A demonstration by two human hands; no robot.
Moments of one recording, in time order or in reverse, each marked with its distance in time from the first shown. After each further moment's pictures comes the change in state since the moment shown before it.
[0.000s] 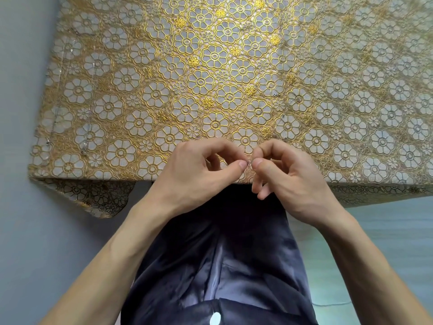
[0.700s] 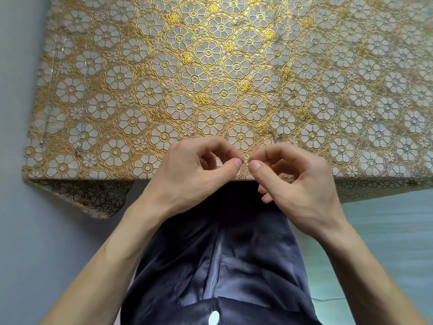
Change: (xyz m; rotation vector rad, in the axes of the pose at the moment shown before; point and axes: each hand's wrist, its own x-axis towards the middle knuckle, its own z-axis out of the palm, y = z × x) left_hand -0.001 -0.002 0.001 -0.027 -0.009 0.001; right_hand -0.020 0.000 0.000 -0.252 0.247 -0.121
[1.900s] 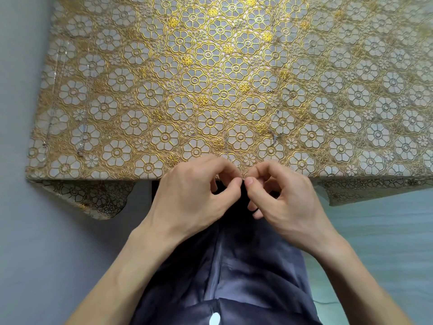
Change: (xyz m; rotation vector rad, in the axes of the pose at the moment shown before) left_hand -0.025 -0.004 0.020 0.291 0.132 0.088; right_hand -0.018 0.017 0.012 -0.039 -0.109 0.056
